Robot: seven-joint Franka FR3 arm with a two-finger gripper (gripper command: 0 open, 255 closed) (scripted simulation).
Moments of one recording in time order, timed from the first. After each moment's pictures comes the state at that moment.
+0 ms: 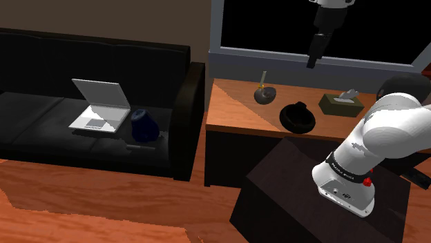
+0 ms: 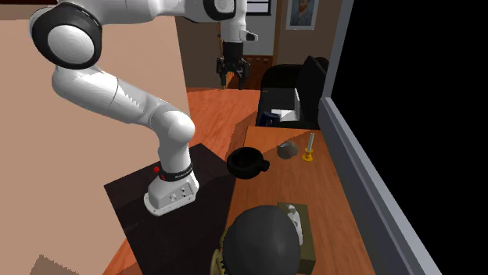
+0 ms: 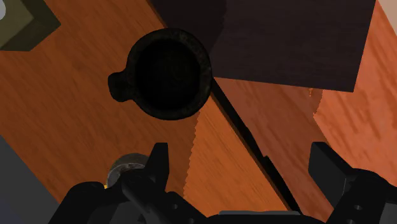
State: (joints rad) arm 0.02 -0.83 -0.06 -2.45 -0.09 1.51 -0.14
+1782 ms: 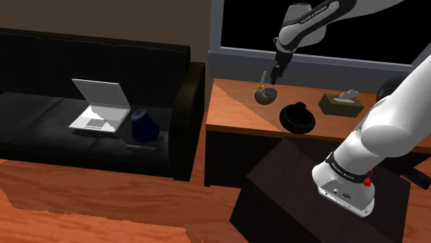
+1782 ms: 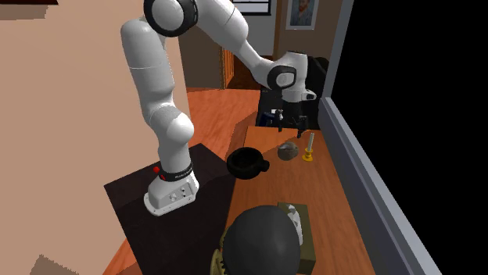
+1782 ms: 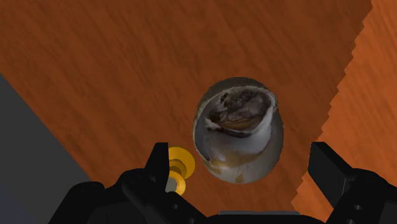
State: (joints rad) arm -0.02 -0.06 -0.40 -2.38 -0.11 2.34 -0.49
